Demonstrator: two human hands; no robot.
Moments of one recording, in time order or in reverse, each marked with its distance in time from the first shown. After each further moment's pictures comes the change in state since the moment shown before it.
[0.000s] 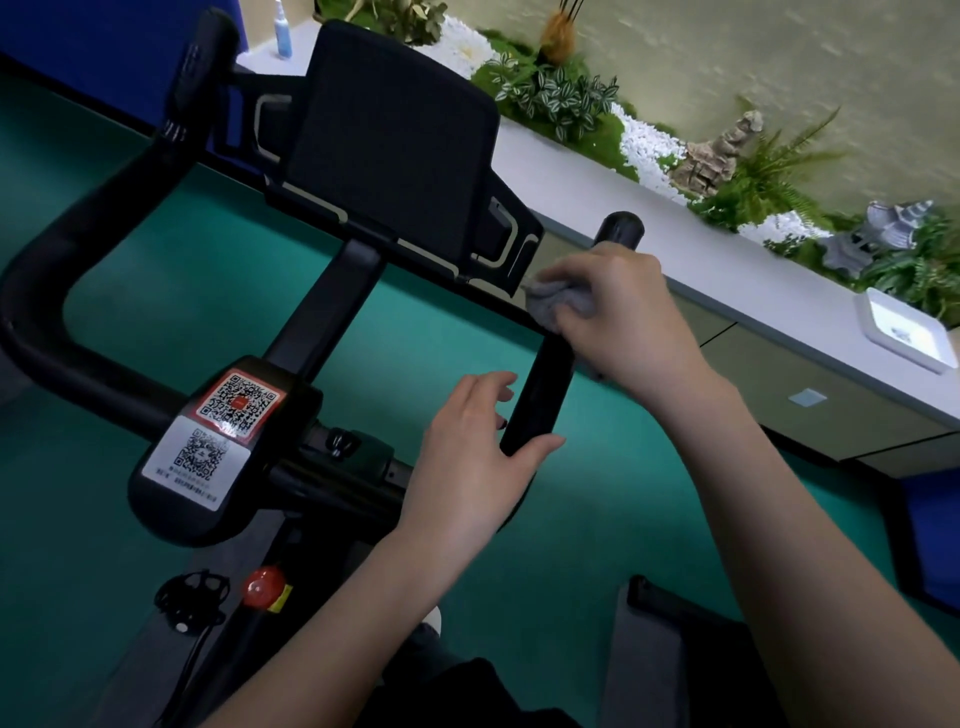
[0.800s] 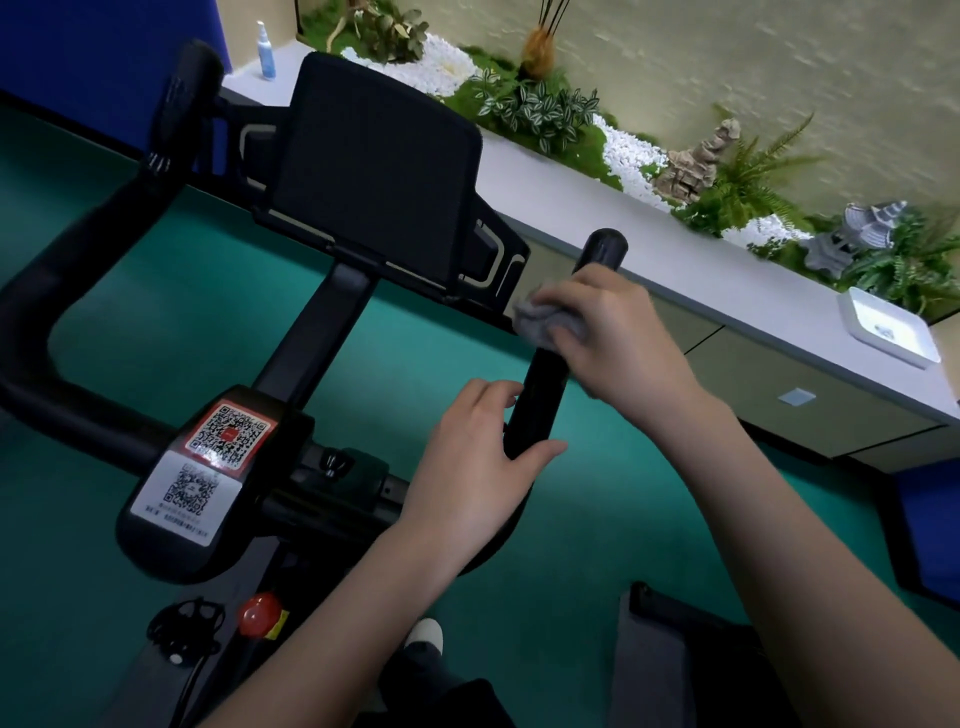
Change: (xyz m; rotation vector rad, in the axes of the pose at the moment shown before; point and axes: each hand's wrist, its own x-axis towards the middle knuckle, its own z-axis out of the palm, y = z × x) left_hand 0.017 0.006 -0.003 0.048 -0.120 0.034; right_hand -0.003 0.018 0.011 0.021 0.055 -0.077
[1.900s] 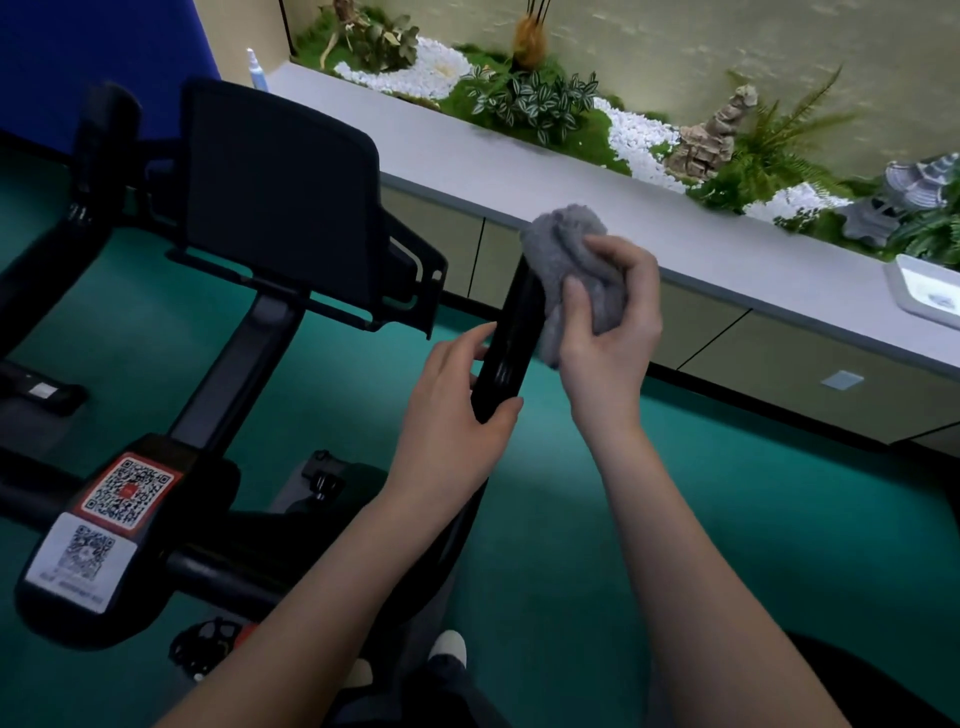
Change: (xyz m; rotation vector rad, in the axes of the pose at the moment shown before) left_hand 0.051 0.017 0.028 -0.082 0.082 0.013; right_hand 0.004 0.047 0.038 0.702 0.812 0.200
